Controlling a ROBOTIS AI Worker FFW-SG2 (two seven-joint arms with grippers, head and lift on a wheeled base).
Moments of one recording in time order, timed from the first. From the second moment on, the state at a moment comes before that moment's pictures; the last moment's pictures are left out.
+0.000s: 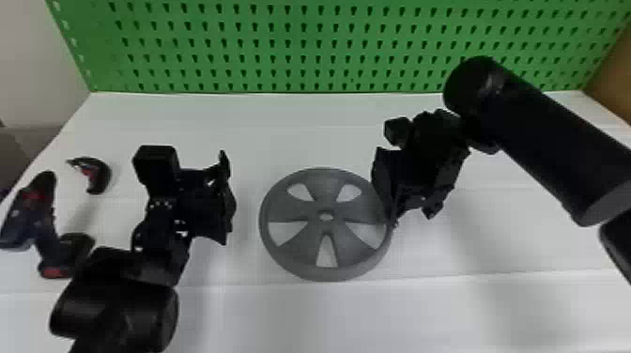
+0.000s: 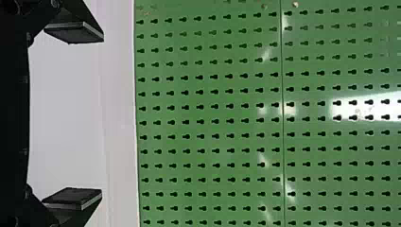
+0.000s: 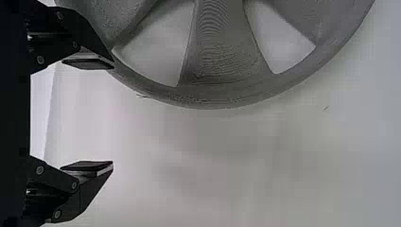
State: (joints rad) left arm -0.06 0.15 -0.18 -1.53 0.13 -0.01 0.19; right arm -1.07 -0.23 0.76 -0.73 -1.28 1.53 -0.61
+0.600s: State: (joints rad) left arm -0.06 0.15 -0.18 -1.53 0.12 -0.01 0.19; right arm -1.06 -0.17 0.66 -0.62 -1.58 1.39 -0.95
